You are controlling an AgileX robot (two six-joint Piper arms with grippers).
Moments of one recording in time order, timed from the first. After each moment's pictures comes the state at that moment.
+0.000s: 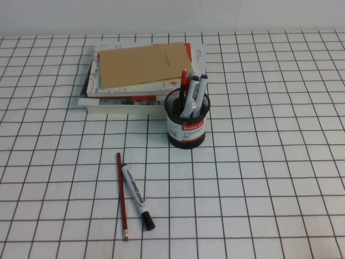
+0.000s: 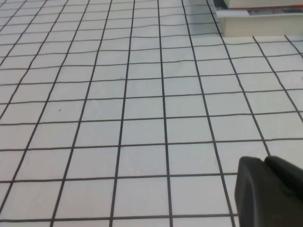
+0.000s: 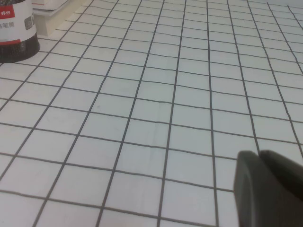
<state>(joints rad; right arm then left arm) 0.07 -0.01 0.03 0.20 0.35 -0.26 -0.01 -0.01 0.03 -0.06 0.38 0.12</state>
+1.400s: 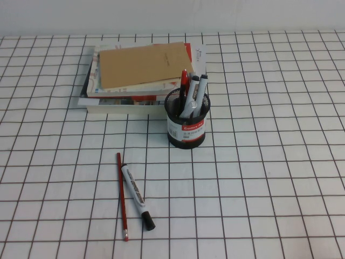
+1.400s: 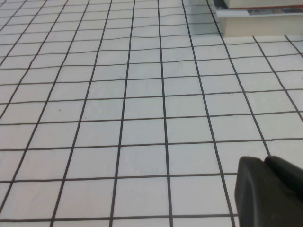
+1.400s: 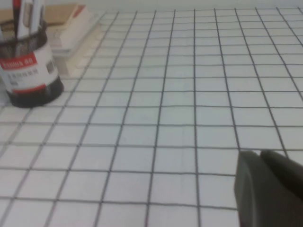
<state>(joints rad) 0.07 -0.01 0.03 0.37 0.31 -0.26 -0.01 -0.01 0.03 -0.06 0.38 0.12</state>
